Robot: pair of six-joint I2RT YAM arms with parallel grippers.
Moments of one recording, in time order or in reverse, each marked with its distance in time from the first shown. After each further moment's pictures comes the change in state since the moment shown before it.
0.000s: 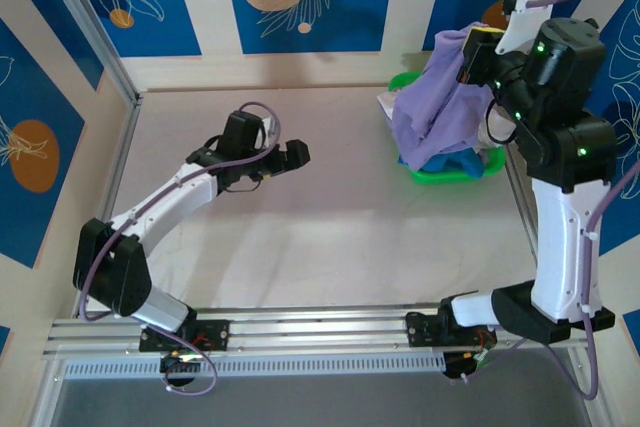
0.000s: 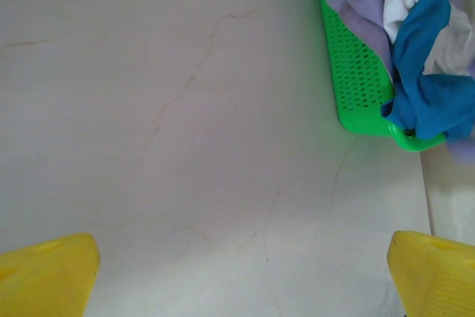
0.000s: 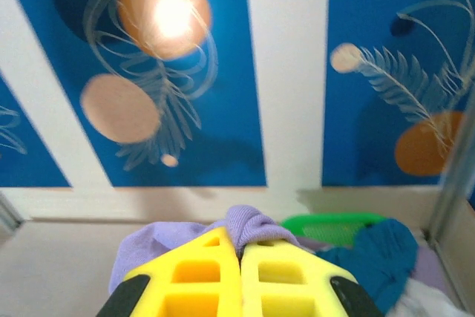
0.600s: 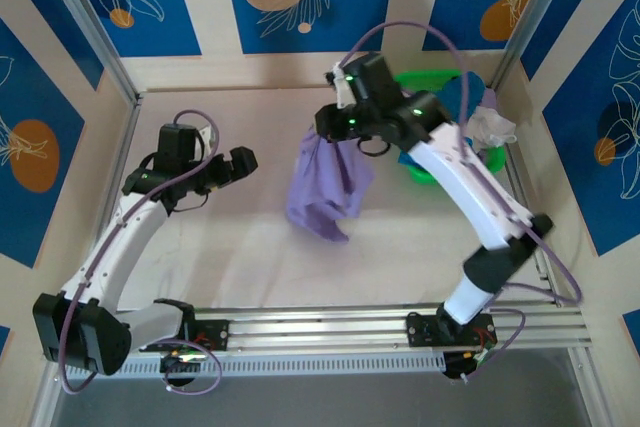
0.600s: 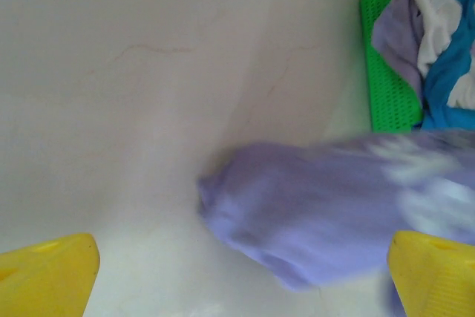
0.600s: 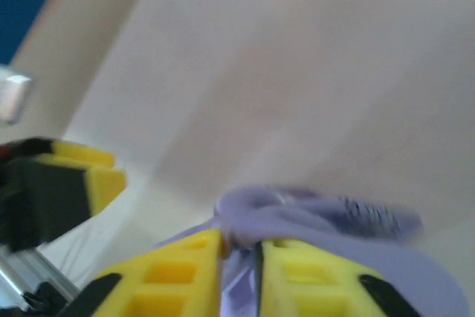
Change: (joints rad) left arm 0.254 -0.327 -0.142 -0.237 0.055 0.104; right arm 0.418 0.333 -0.245 -0.080 -0.177 0.275
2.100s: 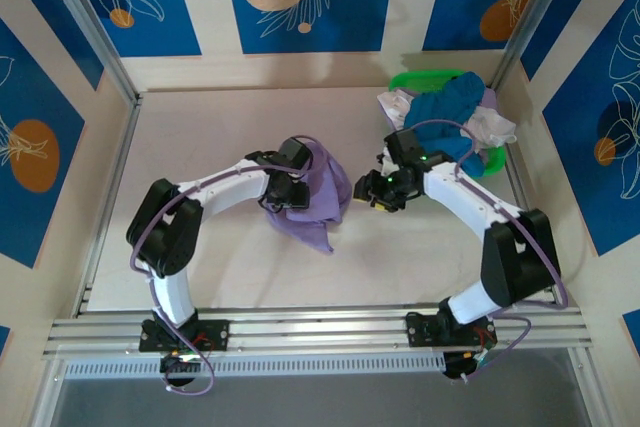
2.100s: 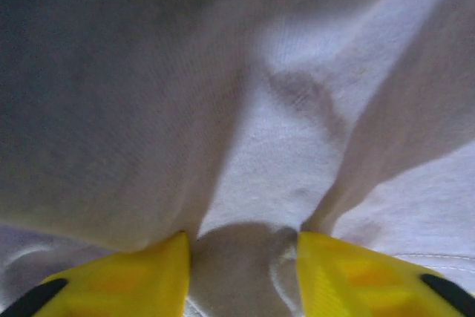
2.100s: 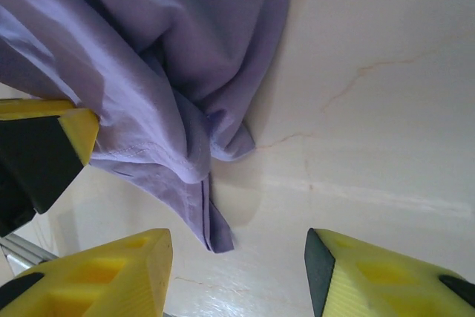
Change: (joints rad) left arm -0.451 0.672 0.249 -0.035 -0.349 0.020; right arm -0.275 -0.159 -0.908 0.327 -0.315 0.216
